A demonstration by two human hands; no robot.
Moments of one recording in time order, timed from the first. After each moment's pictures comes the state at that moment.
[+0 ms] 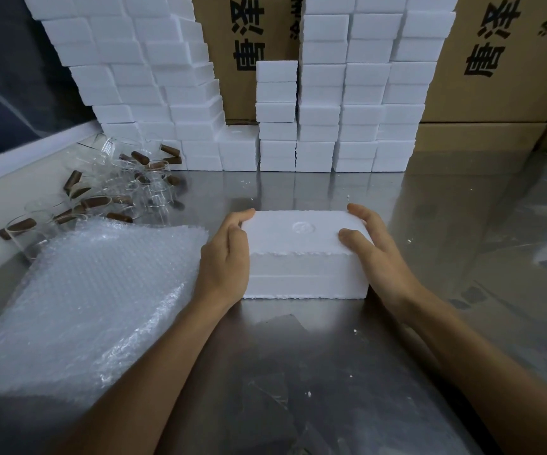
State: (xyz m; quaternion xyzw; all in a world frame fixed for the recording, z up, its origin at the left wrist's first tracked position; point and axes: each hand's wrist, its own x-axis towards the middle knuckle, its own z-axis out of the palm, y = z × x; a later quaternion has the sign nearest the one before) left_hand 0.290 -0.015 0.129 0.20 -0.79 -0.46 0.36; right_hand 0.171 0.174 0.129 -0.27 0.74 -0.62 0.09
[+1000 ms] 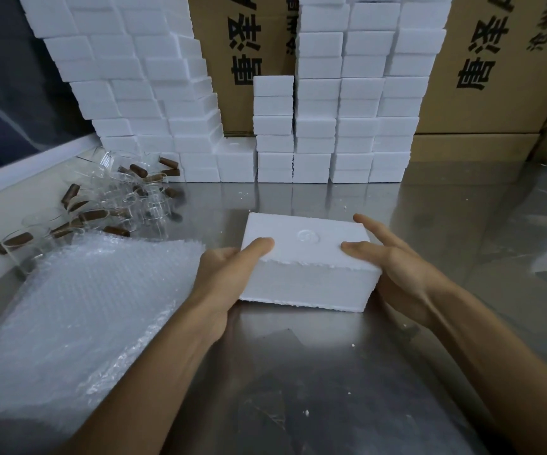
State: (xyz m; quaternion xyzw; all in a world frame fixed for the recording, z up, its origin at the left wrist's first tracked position) left_hand 0.301 0.004 0.162 0.33 -0.66 -0.65 0.19; right_hand 0.151 0.190 0.147 -0.20 0.62 -0.71 0.28
